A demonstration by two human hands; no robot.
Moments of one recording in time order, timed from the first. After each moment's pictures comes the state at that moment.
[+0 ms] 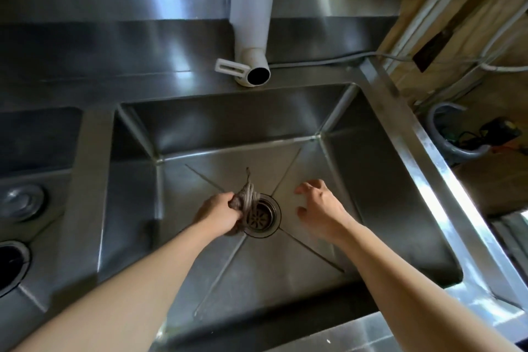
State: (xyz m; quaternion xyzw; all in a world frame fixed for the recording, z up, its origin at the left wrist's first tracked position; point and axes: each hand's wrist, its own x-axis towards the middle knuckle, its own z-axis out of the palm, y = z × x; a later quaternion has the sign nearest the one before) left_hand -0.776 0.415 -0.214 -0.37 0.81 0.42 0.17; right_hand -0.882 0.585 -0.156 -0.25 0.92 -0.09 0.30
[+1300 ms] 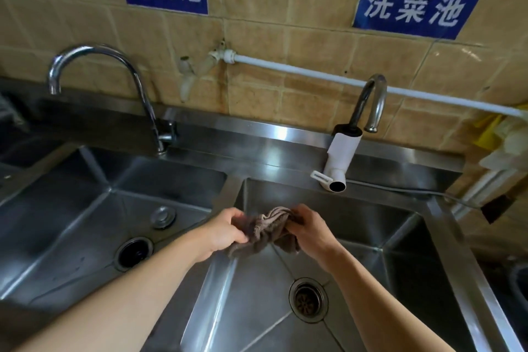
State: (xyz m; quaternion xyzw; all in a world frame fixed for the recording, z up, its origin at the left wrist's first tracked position) left_hand -0.664 0.363 -0.013 -0.46 0.68 0.57 -0.03; right_hand -0.825 0.477 -0.012 -0.38 0.79 -0.36 0.31
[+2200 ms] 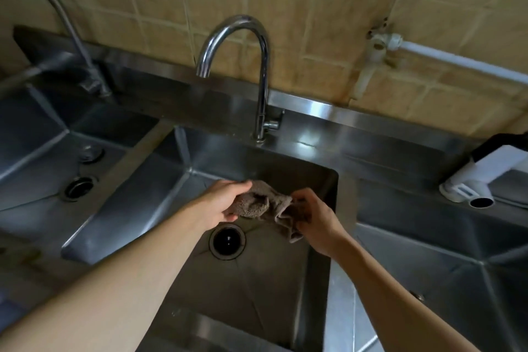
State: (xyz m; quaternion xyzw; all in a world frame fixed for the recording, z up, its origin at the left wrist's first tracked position) left_hand -0.453 0.159 -0.015 -0.54 0.48 0.69 -0.12; right_hand -0.617 0.286 -0.034 -0.47 0.76 -0.30 0.35
